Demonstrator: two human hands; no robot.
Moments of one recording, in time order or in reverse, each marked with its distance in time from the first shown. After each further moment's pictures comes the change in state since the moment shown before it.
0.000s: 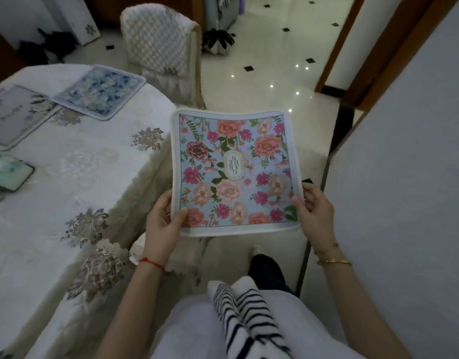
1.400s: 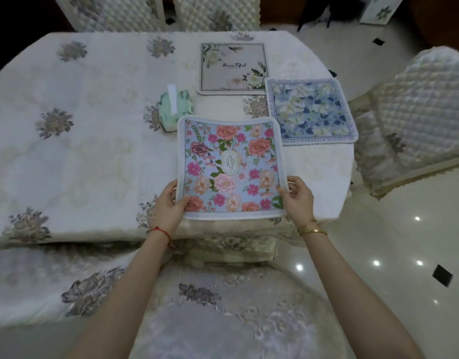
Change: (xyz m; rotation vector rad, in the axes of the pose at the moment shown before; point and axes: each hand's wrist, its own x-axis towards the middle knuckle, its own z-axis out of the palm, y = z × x) left_hand 0.210 -0.049 -0.158 -0.090 1.087 -0.382; right_hand 0.307 -0.058 0.482 -0.294 -1.071 -0.190
